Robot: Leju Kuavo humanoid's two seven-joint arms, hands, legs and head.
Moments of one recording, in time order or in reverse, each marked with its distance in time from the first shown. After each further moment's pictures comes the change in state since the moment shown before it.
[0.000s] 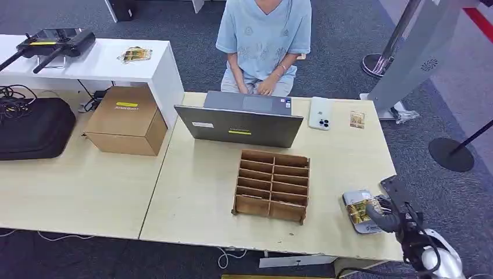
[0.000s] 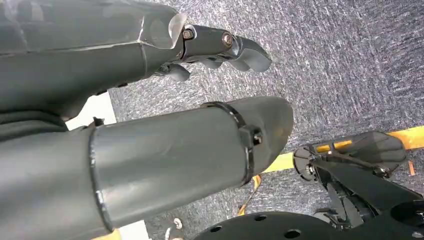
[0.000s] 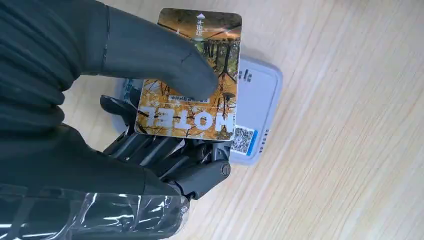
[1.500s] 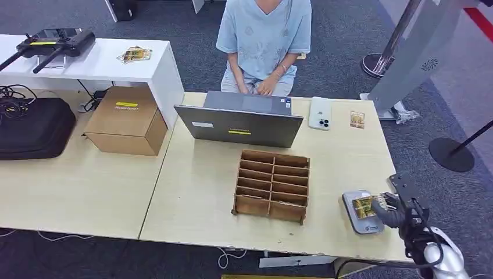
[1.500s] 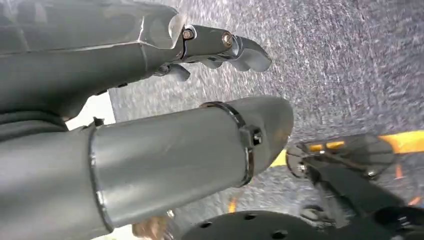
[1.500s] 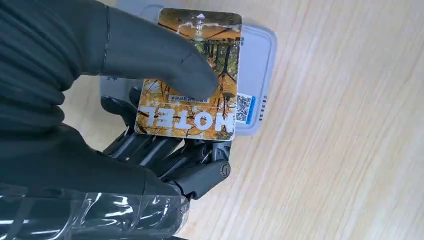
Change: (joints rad) left arm 0.001 -0.005 0.016 0.000 0.086 0.015 -0.009; right arm -0.036 -0.003 -0.007 0.071 -0.003 -0.057 -0.008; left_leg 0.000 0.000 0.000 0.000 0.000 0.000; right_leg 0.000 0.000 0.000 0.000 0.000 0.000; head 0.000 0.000
